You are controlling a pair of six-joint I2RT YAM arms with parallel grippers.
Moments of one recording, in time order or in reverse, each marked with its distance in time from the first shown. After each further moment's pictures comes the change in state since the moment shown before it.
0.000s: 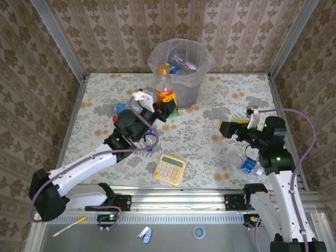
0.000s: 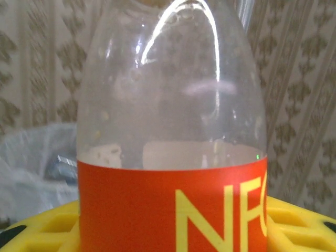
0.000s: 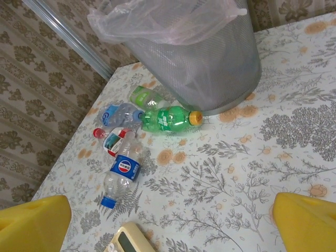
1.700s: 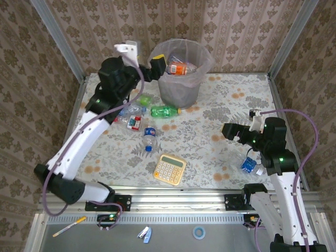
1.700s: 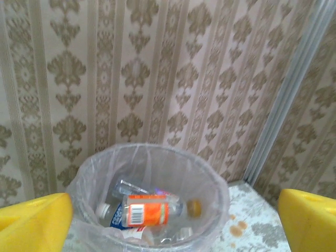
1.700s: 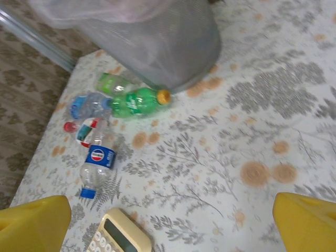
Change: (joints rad) left arm 0.285 0.221 0.675 -0.658 0.157 -0.072; right arm 0.001 0.014 0.073 -0.238 0.140 0.023
